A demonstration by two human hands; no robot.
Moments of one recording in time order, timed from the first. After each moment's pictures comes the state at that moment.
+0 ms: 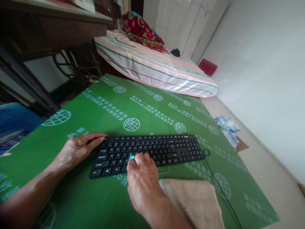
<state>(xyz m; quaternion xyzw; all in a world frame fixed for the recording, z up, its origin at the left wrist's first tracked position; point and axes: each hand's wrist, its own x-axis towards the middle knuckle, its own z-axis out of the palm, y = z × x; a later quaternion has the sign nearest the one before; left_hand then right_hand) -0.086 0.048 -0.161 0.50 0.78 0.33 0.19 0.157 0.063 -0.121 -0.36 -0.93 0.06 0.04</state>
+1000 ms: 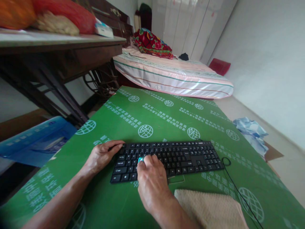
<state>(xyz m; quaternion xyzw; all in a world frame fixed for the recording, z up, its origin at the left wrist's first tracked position) -0.087 0.043 -0.169 0.51 0.76 0.35 0.18 0.136 0.068 -0.125 -0.34 -0.93 0.10 0.07</state>
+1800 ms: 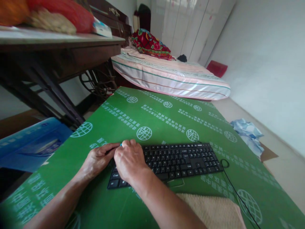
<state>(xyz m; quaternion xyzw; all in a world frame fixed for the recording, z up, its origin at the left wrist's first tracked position) -0.086 0.044 -0.164 0.52 0.76 0.36 0.17 0.053 0.102 -0.119 -0.23 -0.97 0.04 0.08</state>
